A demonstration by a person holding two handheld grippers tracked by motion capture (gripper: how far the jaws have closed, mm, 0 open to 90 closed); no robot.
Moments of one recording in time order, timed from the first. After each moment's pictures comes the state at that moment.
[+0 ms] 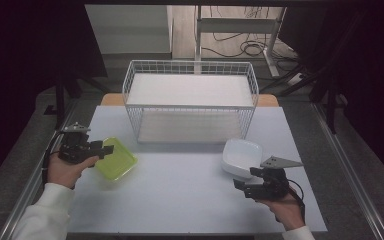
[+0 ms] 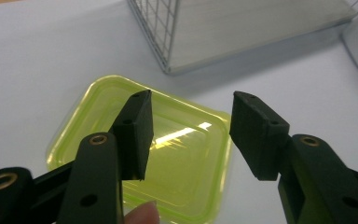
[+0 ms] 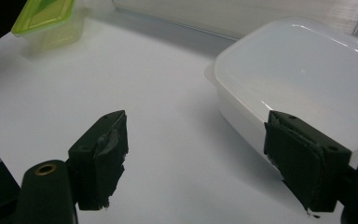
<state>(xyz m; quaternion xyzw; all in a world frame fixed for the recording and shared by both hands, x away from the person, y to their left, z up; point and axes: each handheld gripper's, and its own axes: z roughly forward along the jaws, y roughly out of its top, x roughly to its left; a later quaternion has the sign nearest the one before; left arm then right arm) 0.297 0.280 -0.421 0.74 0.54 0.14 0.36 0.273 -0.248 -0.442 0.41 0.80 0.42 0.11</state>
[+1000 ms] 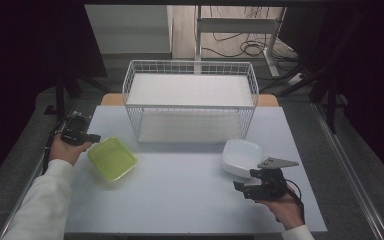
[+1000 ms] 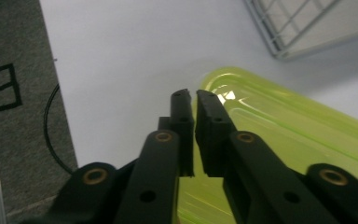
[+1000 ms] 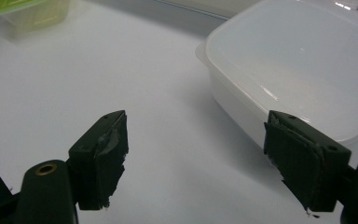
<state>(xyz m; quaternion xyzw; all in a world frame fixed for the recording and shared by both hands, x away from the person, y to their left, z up) 0.377 0.327 -0.464 0.76 0.59 0.14 0.25 0.278 -0.248 -0.453 0.41 0.82 0.39 0.11</state>
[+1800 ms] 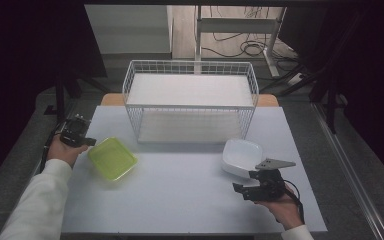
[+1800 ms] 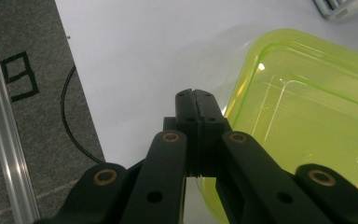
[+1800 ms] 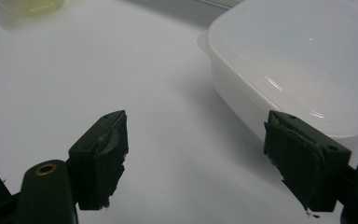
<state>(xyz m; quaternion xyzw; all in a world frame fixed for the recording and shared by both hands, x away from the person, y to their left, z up) 0.384 0.340 -0.482 0.78 0.57 0.13 0.20 0.279 -0.247 -0.459 0.41 0.83 0.38 0.10</state>
